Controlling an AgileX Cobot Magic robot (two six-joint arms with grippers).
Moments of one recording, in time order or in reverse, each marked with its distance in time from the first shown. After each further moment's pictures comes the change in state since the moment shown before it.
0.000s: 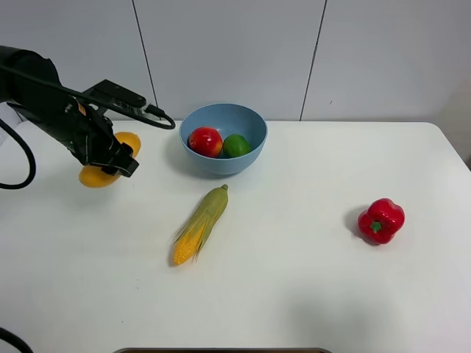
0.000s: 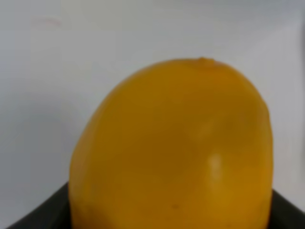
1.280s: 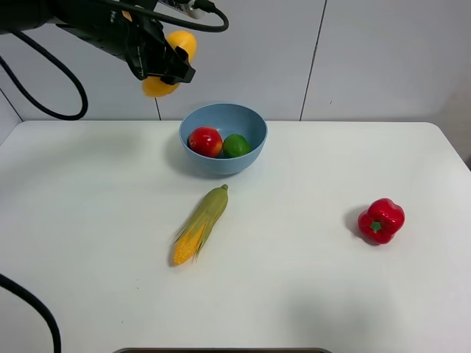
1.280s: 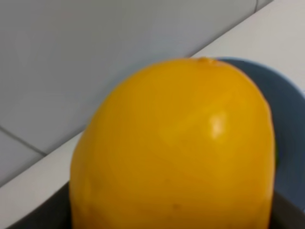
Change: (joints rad) left arm -0.121 0.186 -0.487 -0.104 -0.107 0.079; right arm 0.000 0.000 0.000 0.000 0.000 0.000
